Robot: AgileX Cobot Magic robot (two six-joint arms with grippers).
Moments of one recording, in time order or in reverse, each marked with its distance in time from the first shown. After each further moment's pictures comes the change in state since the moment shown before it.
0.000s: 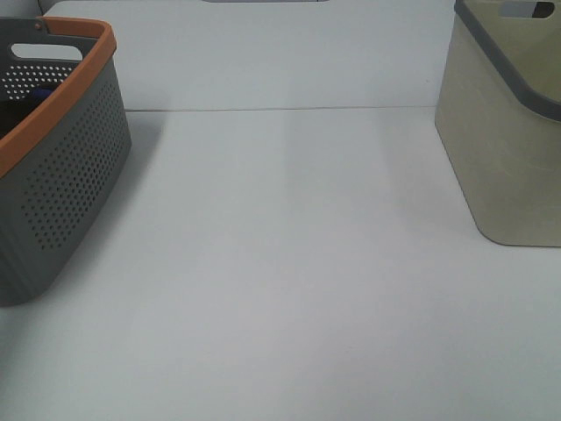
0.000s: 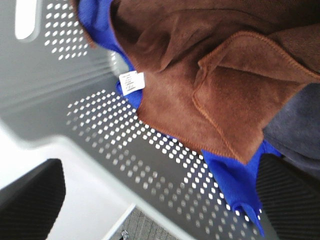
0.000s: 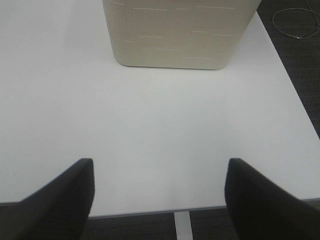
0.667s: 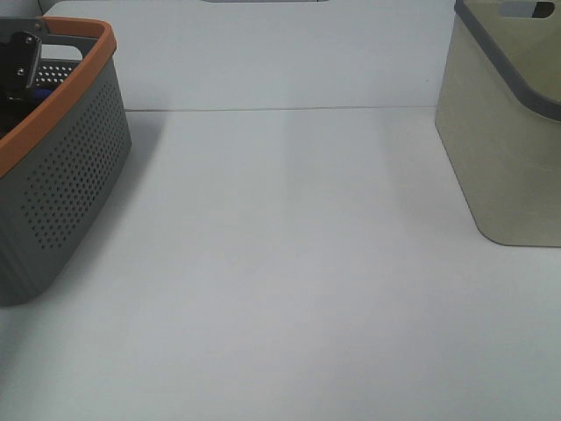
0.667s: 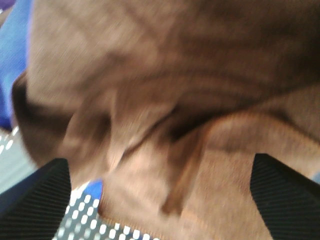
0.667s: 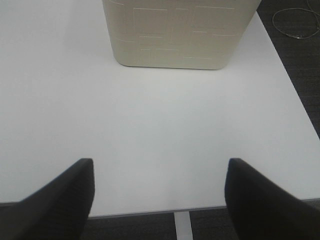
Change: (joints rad) left arm -0.062 0.260 0.000 -0.017 -0.115 0.121; right arm 0.000 0.000 0.000 0.000 0.000 0.000
